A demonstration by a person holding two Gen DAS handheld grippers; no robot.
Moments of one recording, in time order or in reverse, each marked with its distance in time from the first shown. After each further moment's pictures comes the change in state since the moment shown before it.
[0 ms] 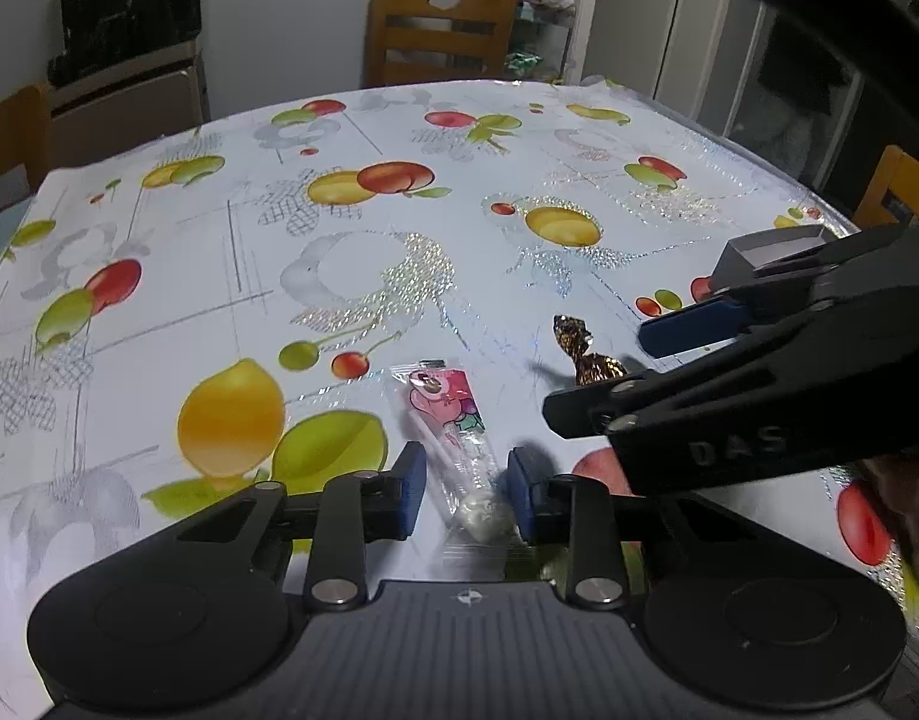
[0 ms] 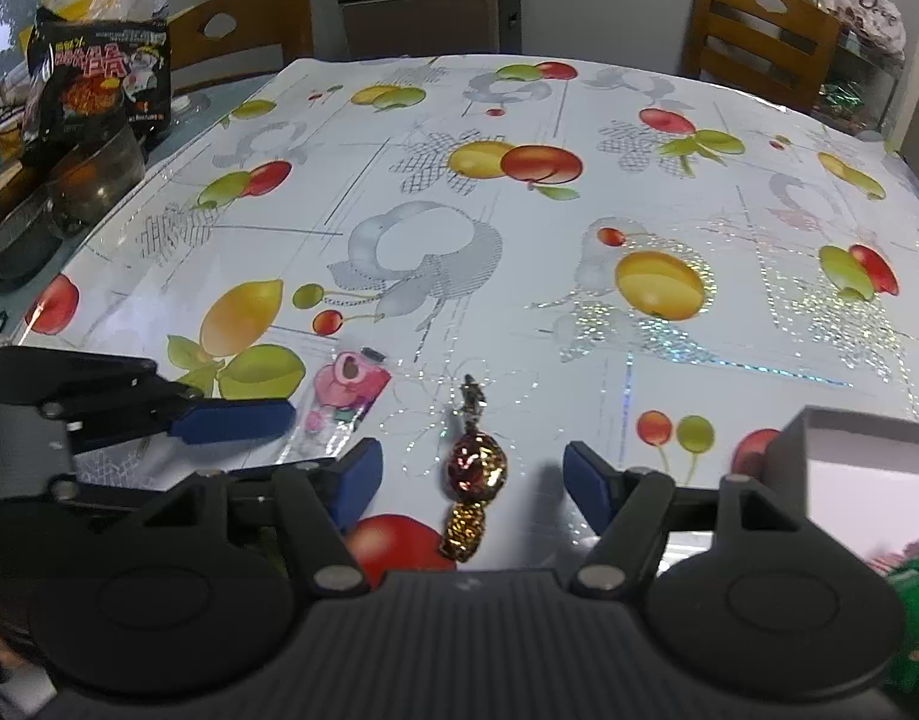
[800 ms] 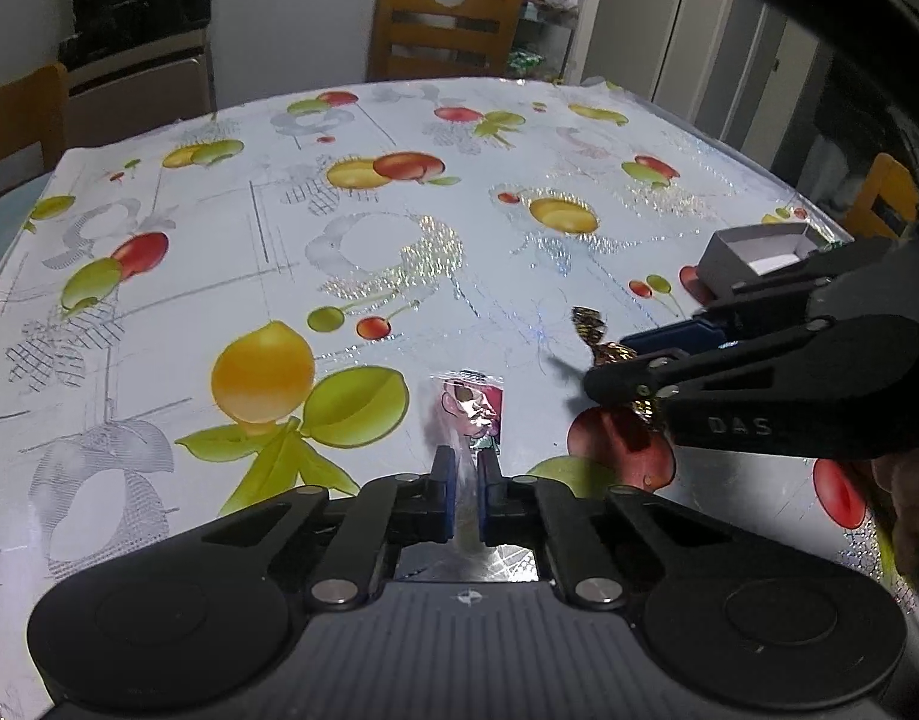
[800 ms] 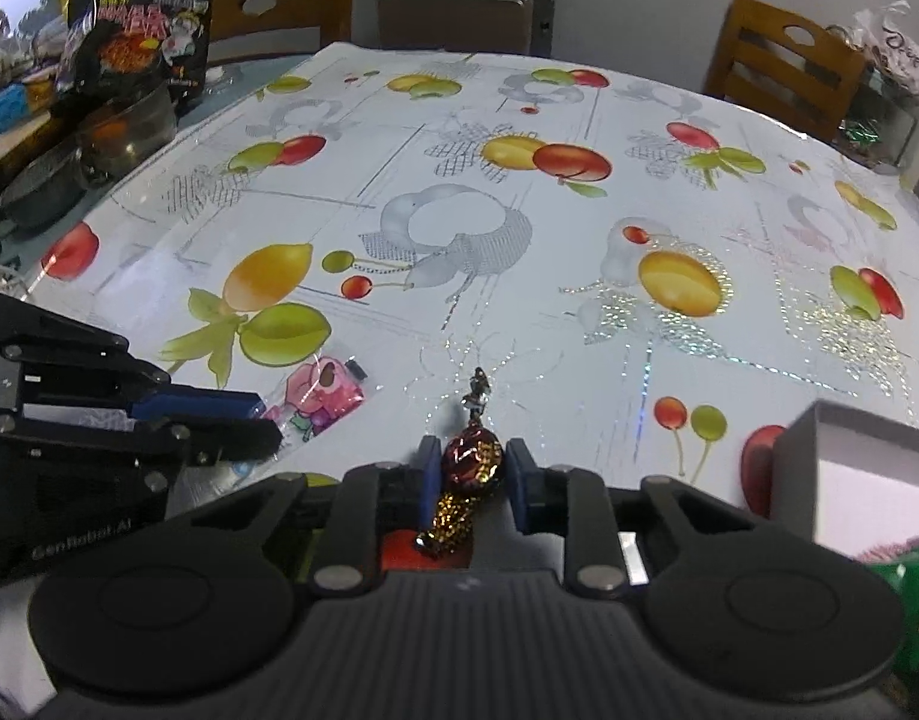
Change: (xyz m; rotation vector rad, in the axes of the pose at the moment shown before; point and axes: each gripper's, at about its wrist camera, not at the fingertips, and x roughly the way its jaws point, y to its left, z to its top) left arm -0.025 0.004 -0.011 -0.020 0.002 -0.008; right arm -0.010 0.011 -0.018 -0.084 -0.019 -0.002
